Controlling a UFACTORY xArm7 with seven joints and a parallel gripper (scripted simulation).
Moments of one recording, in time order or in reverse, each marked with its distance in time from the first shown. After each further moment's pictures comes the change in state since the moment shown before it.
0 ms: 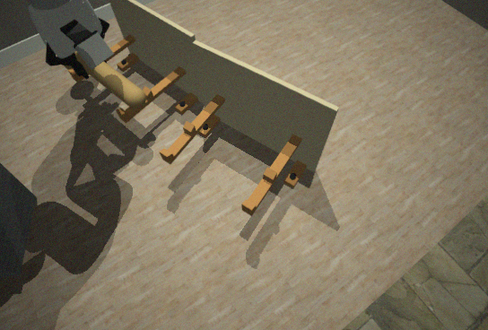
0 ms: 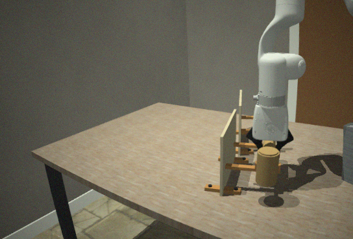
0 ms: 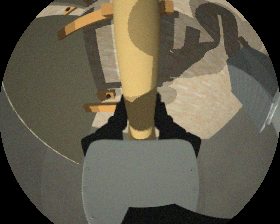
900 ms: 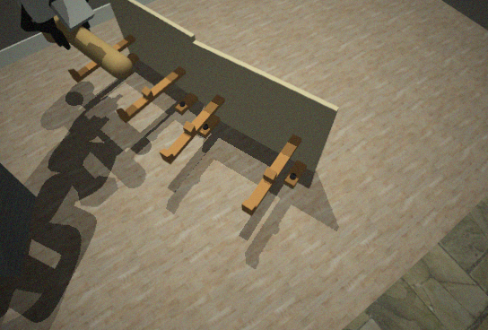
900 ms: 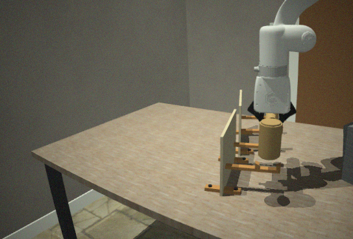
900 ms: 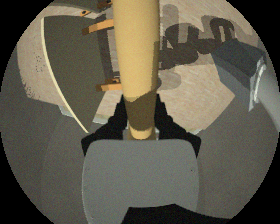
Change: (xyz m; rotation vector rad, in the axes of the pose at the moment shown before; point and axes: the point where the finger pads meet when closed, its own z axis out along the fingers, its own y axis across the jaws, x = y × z) arm 0.000 0.002 -0.081 -0.004 0.003 -0.003
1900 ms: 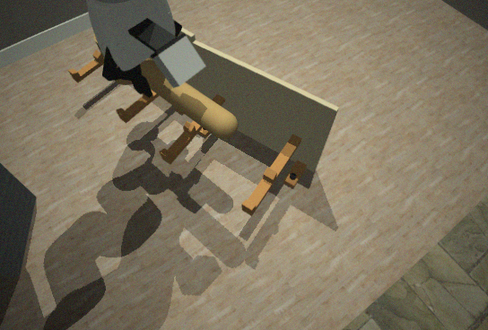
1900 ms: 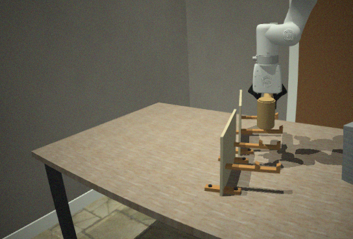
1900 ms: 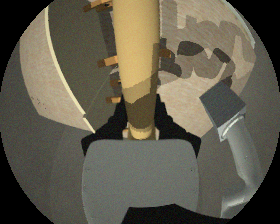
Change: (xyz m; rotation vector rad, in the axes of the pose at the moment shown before) arm 0.210 -0.019 -0.005 -0.011 0.018 0.009
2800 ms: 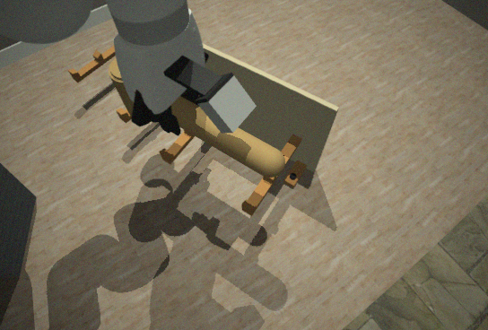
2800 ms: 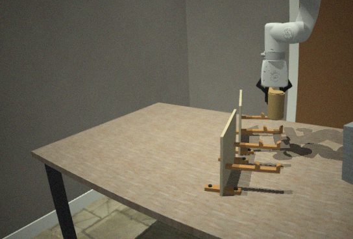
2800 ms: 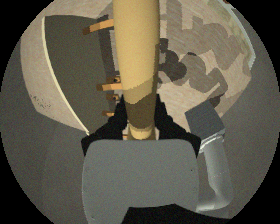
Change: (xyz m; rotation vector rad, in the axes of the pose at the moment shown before) arm 0.085 0.022 -0.002 0.010 -0.018 -0.114
